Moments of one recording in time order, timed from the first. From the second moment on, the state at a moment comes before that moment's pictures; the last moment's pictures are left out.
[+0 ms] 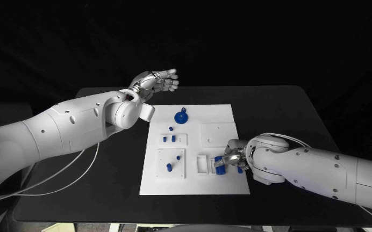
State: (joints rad) left arm 1.21 -0.69 -0.07 1.20 -0.09 -0.15 0.34; left_hand 0.85 -0.05 0.39 -0.16 0.06 0.72 0.19 0.29 0.47 0.98 0.18 0.09 0.07 0.70 0.19 0.43 0.36 0.02 0.41 0.09 0.42 1.26; right arm 1.09 -0.69 -0.19 1.47 -1.18 -0.03 -0.56; right_hand 0.77 -0.18 0.65 -0.05 0.05 0.96 0.10 0.31 0.81 1.13 -0.01 1.15 1.08 1.29 -0.12 1.32 0.90 0.18 1.29 -0.10 1.01 1.31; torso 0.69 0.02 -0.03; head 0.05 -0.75
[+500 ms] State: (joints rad) left arm 1.21 -0.69 -0.07 1.20 -0.09 -0.15 0.34; left_hand 0.85 -0.05 0.39 -0.16 0.06 0.72 0.19 0.29 0.47 0.98 0.18 0.09 0.07 0.70 0.19 0.43 0.36 0.02 0.41 0.09 0.42 1.26; right arm 1.09 -0.69 -0.20 1.48 -1.14 -0.06 -0.57; right_hand 0.77 -0.18 0.66 -0.07 0.05 0.96 0.10 0.31 0.81 1.14 -0.02 1.15 1.08 1.29 -0.12 1.32 0.90 0.18 1.29 -0.10 1.02 1.31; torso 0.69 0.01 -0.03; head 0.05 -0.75
